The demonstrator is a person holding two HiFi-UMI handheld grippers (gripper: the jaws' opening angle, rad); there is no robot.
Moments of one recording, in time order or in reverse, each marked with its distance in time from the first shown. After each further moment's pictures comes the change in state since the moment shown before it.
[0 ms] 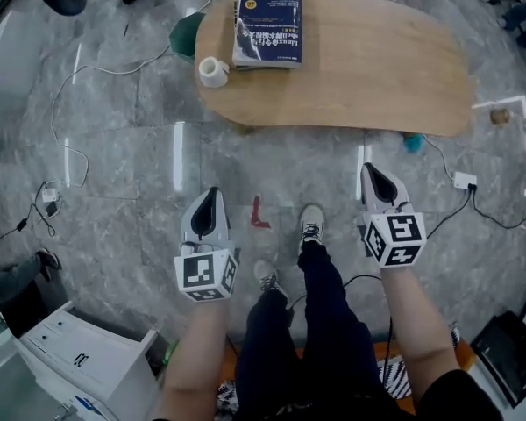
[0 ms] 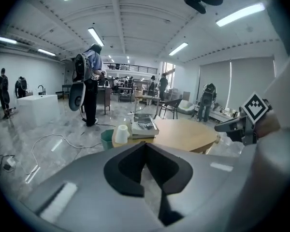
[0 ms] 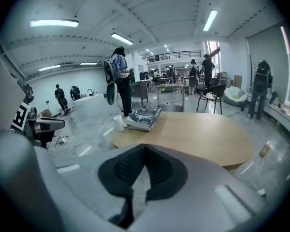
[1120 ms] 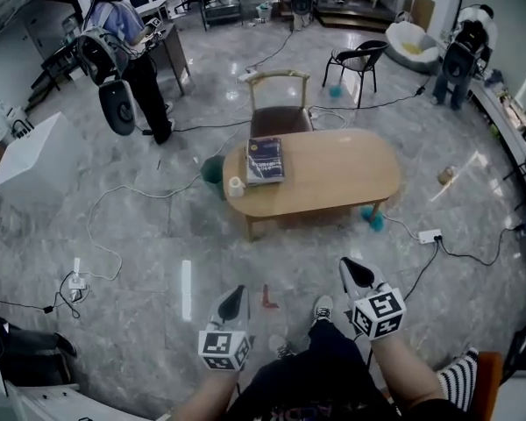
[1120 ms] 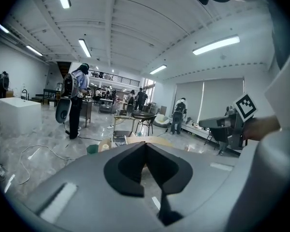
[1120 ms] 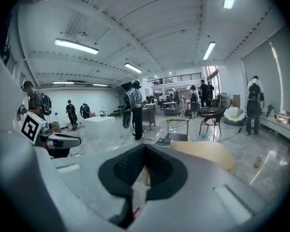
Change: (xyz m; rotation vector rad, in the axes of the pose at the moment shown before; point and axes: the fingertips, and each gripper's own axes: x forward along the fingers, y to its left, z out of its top) left arm -0.327 -0.073 0.103 0.021 -0.138 -0.252; right arm -0.349 0.174 0.088 -0.032 -0.267 0.049
